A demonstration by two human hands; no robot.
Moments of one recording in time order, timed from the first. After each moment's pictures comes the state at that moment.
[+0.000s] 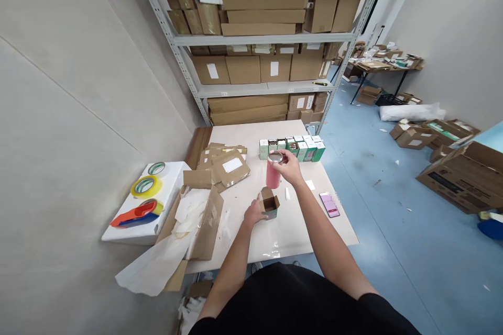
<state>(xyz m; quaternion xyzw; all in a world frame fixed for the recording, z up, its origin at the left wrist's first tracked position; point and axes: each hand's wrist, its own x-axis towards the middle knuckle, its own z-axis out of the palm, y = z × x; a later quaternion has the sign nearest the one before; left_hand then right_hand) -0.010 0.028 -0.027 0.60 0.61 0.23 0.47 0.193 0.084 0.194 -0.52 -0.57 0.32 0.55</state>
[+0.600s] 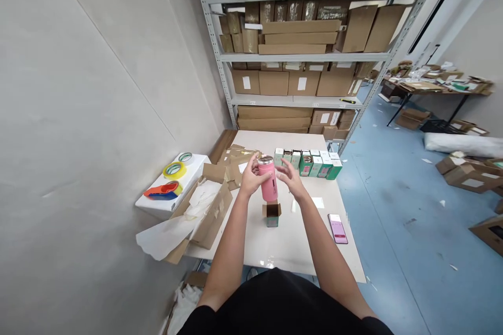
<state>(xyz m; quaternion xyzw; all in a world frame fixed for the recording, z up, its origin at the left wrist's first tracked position) 0.031 0.050 0.205 0.55 0.46 0.57 0.40 0.215 0.063 0.186 -0.33 -0.54 0.59 0.50</state>
